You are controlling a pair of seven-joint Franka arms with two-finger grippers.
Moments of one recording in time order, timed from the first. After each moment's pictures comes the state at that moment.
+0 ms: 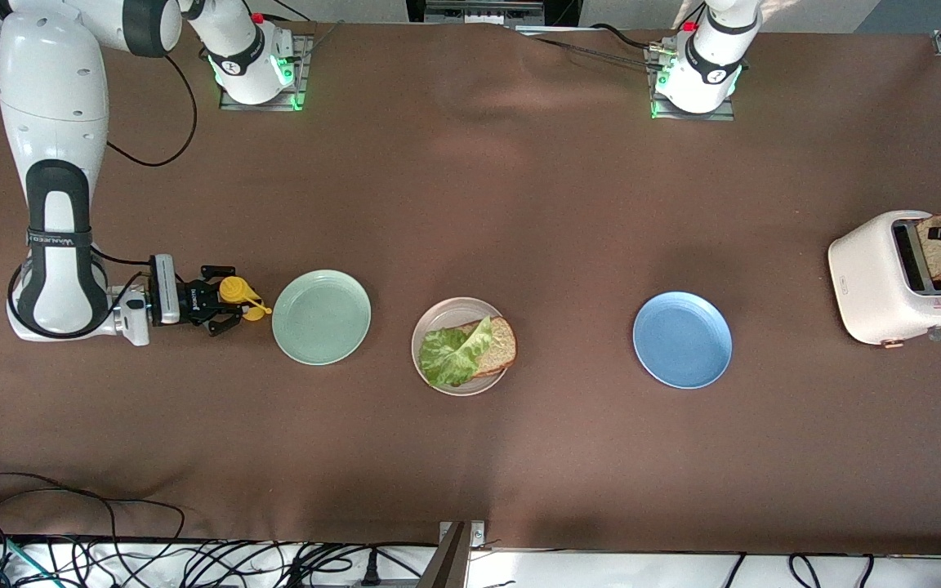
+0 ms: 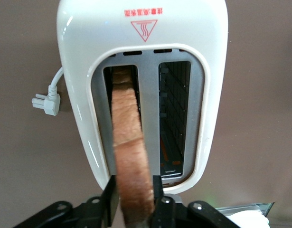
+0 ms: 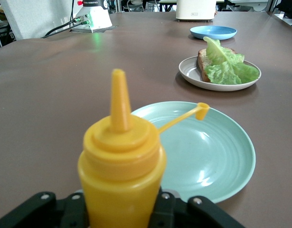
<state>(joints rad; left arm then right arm) 0.56 0.49 -0.01 -1.54 0.13 1.59 0.55 0.20 0.82 -0.48 -1.65 1.14 1.48 -2.58</state>
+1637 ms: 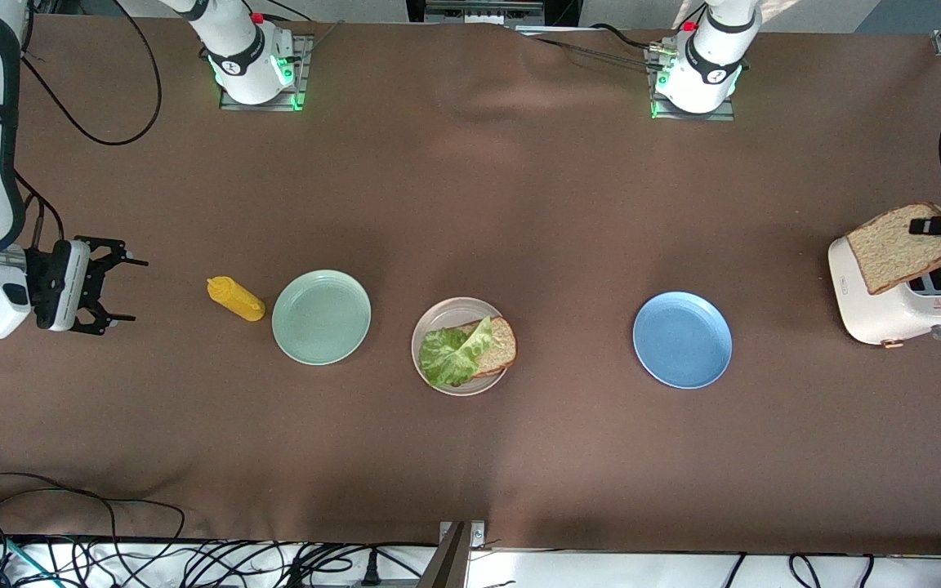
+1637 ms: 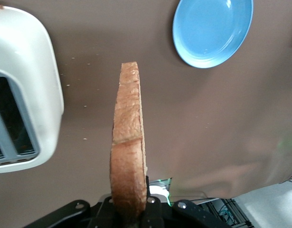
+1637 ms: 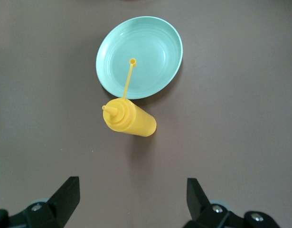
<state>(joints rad) 0.39 0.47 -0.06 -1.25 -0.16 1.17 0.26 0.27 0.43 -0.53 -1.63 0.53 1.72 -1.67</state>
